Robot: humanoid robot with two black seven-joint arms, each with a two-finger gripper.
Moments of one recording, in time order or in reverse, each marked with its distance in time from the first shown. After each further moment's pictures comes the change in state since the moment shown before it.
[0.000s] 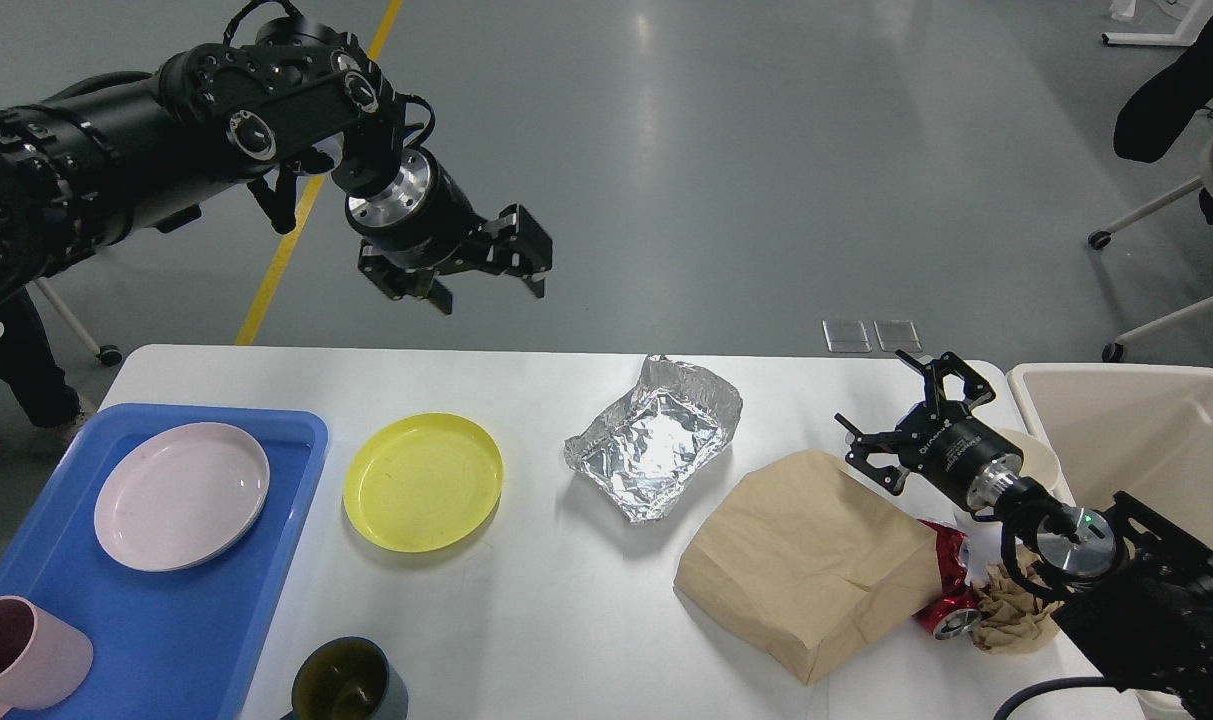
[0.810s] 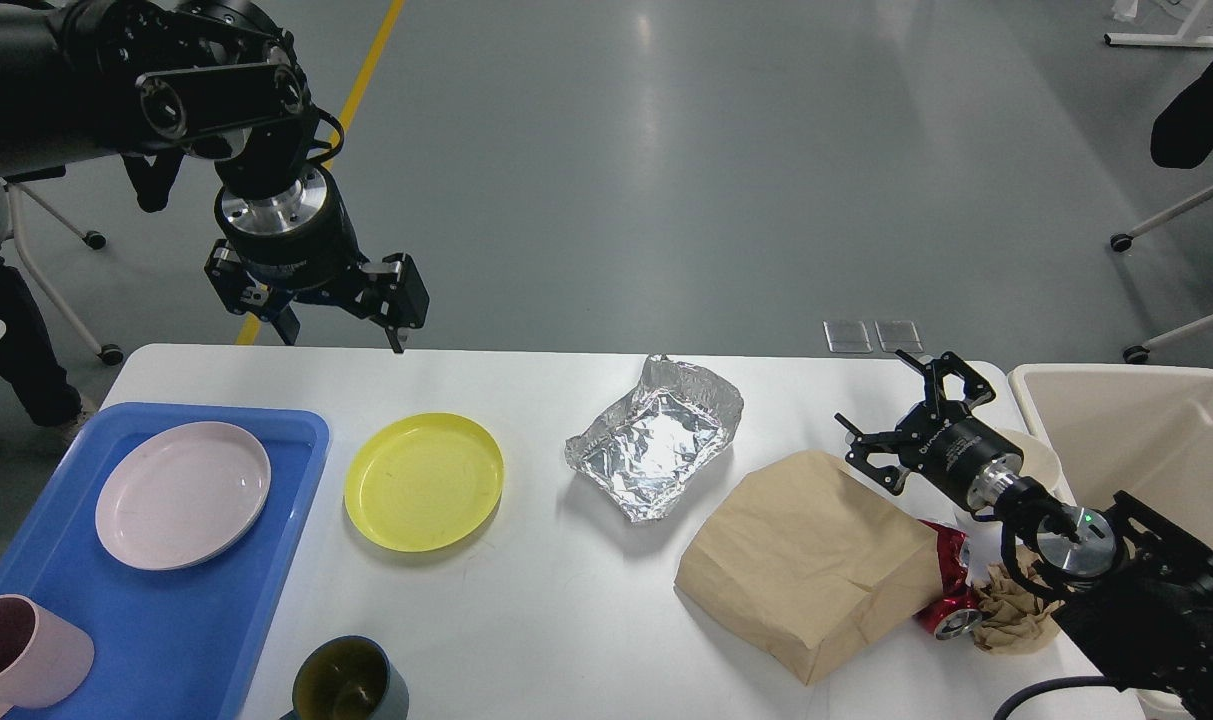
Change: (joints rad) left arm -0.198 0.062 0.223 -0.250 -0.001 -0.070 0.018; right arm 0.001 0.000 0.000 0.000 0.000 0.000 0.000
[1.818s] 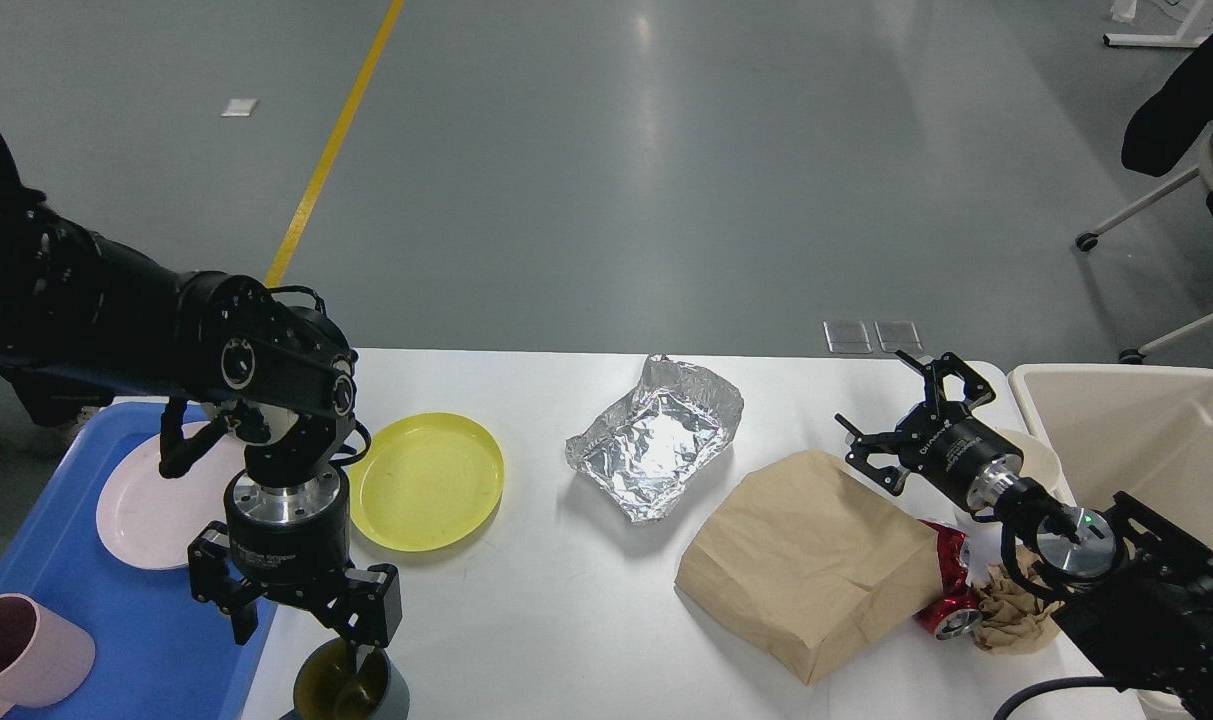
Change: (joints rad) left arm 0.130 -0.085 0.070 -0.484 0.021 0.160 -0.001; right arm -0.001 0.000 0.000 0.000 0.000 0.000 0.000
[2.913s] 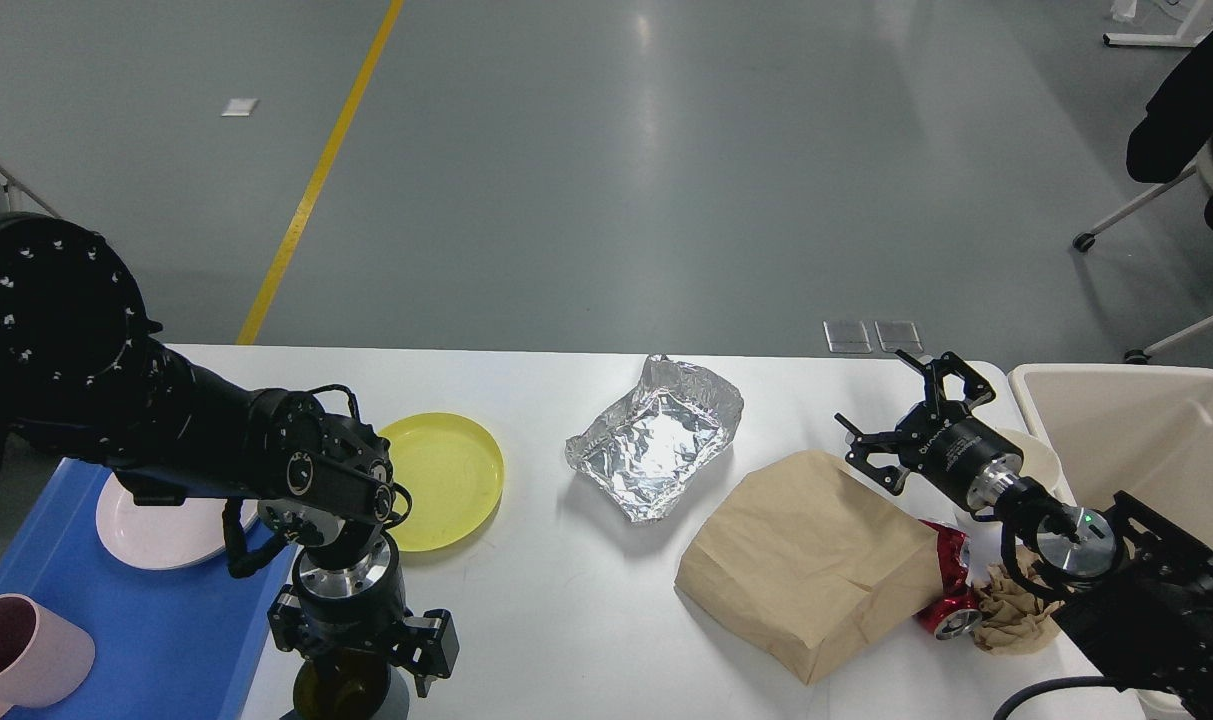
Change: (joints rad) left arm 0.266 -0.052 -0.066 0.114 0.022 0.238 -0.031; right arm 0.000 0.000 0.000 0.000 0.000 0.000 0.000
